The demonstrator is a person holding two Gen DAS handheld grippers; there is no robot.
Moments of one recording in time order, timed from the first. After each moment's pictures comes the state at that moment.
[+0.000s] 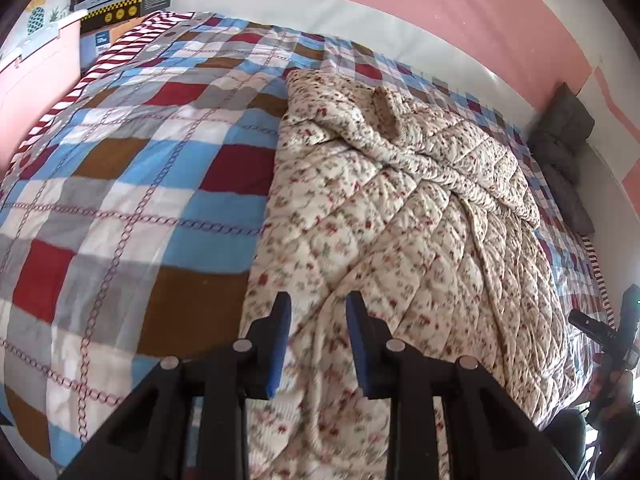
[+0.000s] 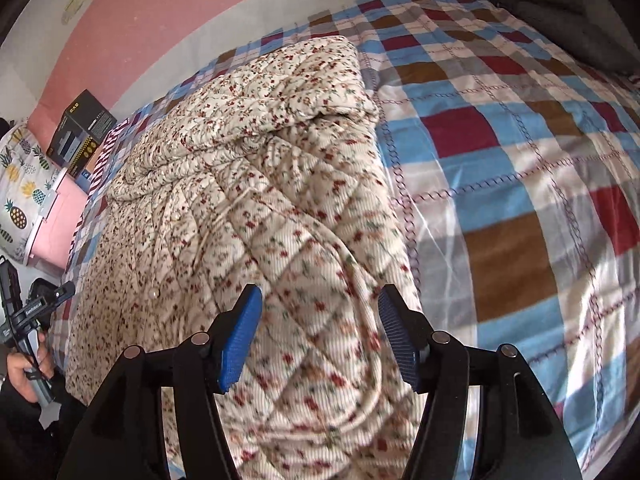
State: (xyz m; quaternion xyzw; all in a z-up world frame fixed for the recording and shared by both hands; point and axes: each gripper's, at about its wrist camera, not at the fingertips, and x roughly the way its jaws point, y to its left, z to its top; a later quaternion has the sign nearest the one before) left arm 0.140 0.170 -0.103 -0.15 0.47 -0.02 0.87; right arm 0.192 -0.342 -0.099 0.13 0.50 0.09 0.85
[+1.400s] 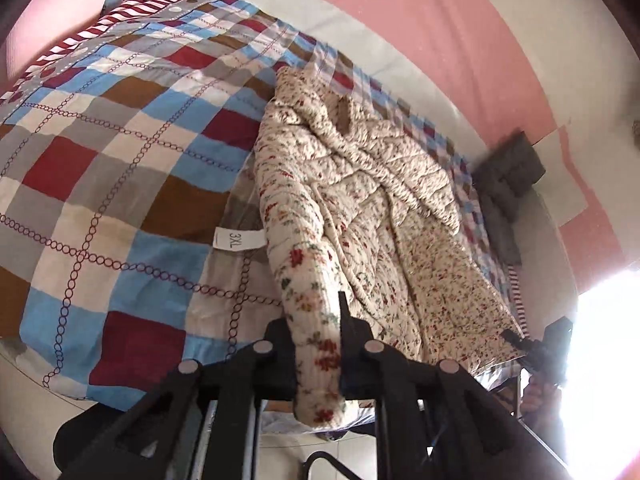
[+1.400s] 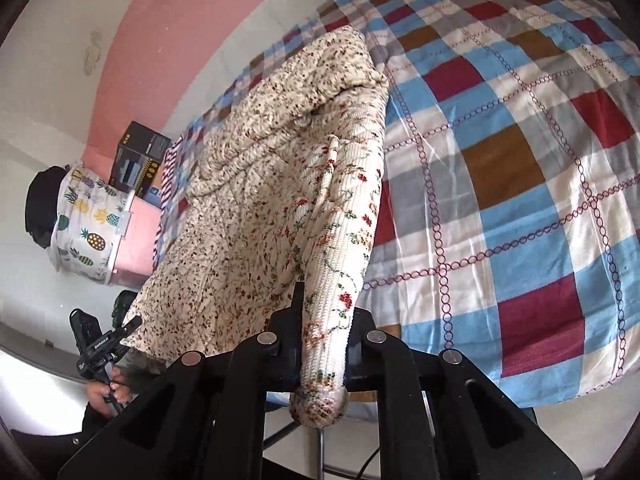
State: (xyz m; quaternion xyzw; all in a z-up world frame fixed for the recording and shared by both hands) left arm 0.053 0.201 -0.056 -0.31 0.45 -0.10 0.83; right arm 0.122 -0.378 -0.056 0.28 0.51 0.17 0.80
